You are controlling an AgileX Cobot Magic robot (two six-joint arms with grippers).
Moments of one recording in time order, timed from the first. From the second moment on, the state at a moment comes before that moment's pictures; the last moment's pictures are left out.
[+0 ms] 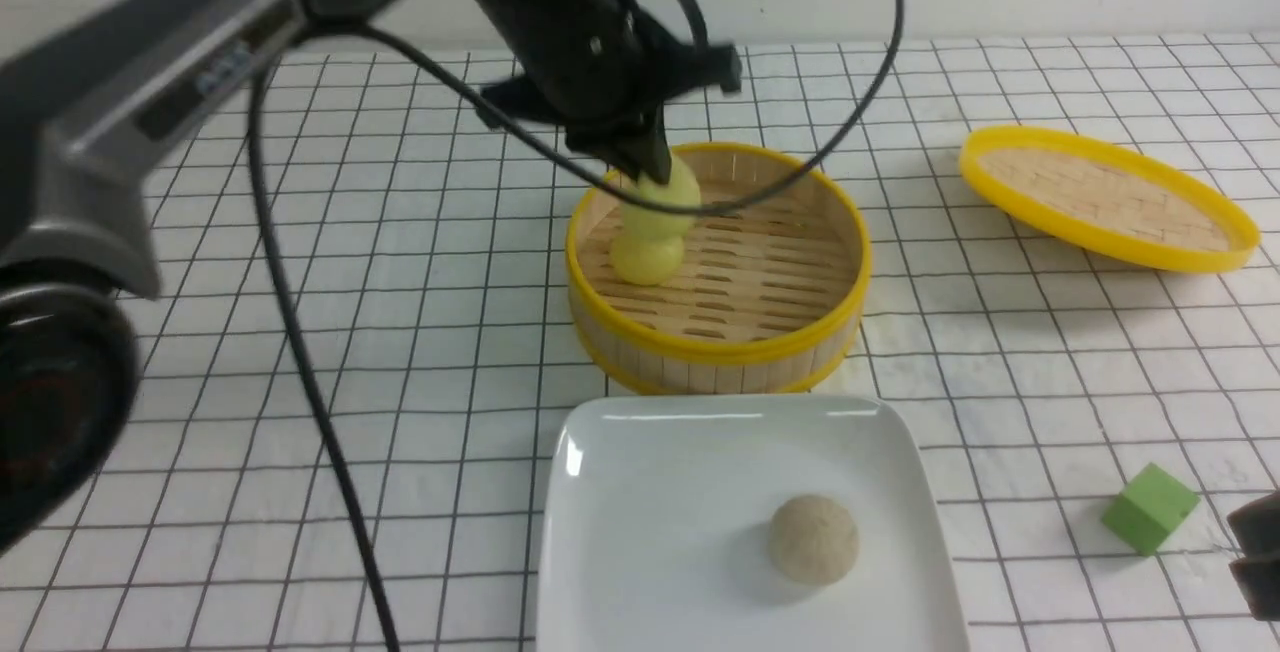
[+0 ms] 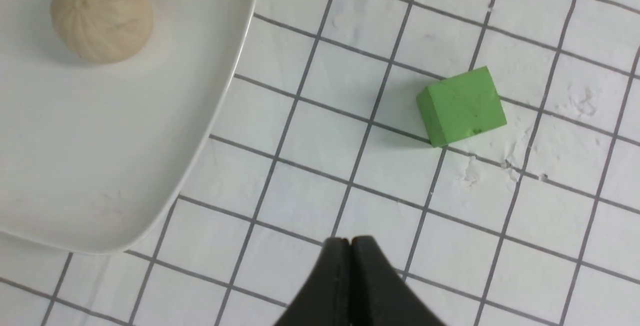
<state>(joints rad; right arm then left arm) 0.45 0.91 -0.73 -0.04 0.93 0.16 -0.48 2.00 -2.10 -0.17 1.21 -0.25</state>
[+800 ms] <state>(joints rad) 0.45 0.91 -0.73 -0.04 0.94 0.16 -0.70 1.99 -1.54 -0.10 1.03 -0.32</state>
